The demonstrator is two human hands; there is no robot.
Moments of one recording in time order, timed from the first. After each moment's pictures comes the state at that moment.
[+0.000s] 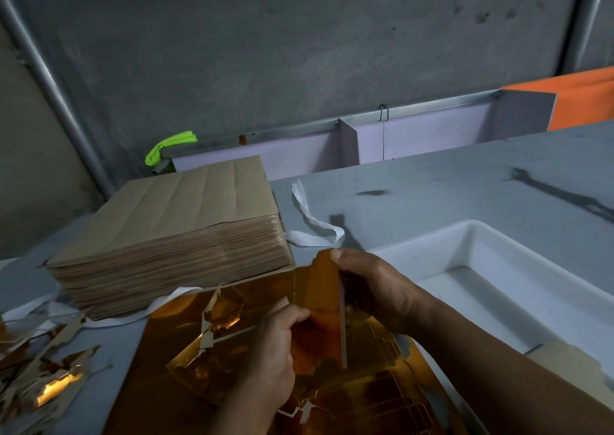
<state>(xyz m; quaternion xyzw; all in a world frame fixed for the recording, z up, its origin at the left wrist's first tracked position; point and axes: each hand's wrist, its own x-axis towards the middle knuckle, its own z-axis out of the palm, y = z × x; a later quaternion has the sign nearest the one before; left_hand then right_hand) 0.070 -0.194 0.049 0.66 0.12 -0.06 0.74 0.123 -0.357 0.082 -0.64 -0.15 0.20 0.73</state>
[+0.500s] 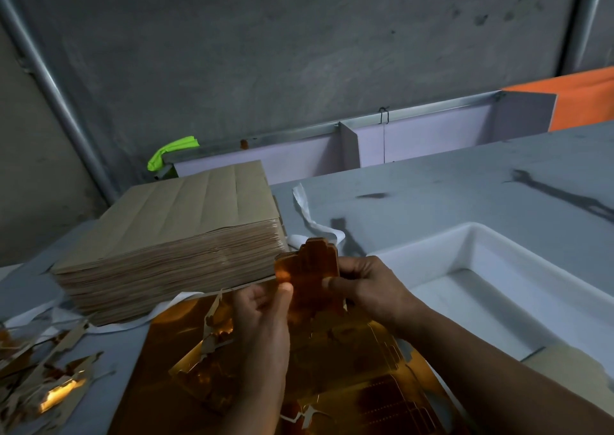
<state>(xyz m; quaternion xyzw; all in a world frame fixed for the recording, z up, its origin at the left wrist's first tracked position) 0.071 -0.200 0.069 0.68 0.18 0.18 0.69 0.120 -0.352 0.079 -0.70 -0.17 0.09 0.69</state>
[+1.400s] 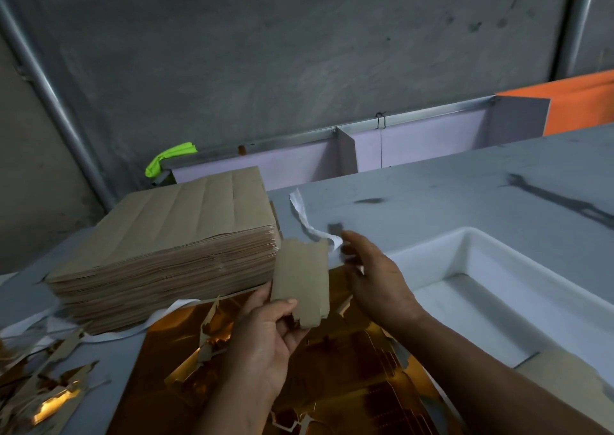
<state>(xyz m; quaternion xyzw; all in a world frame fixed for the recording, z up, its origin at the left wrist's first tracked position) 0.070 -0.194 0.086 0.51 0.16 0.02 0.85 0.127 -0.355 0.081 -0.86 -0.10 -0.11 0.50</state>
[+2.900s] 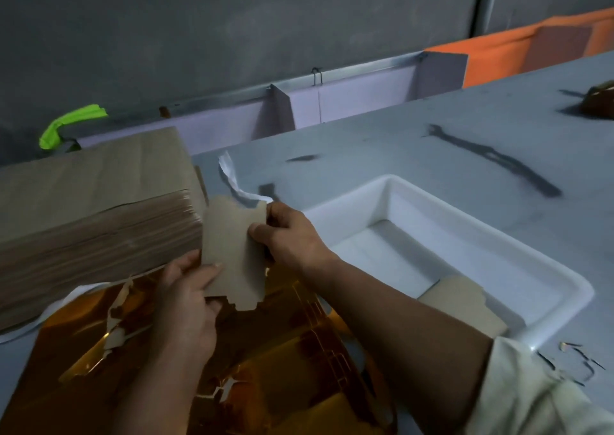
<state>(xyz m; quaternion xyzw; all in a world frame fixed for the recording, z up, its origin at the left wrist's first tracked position) 0.094 -0.213 0.059 0.59 0.18 0.08 0.78 0.141 -0.353 0.067 -0.72 -0.06 0.02 0.69</state>
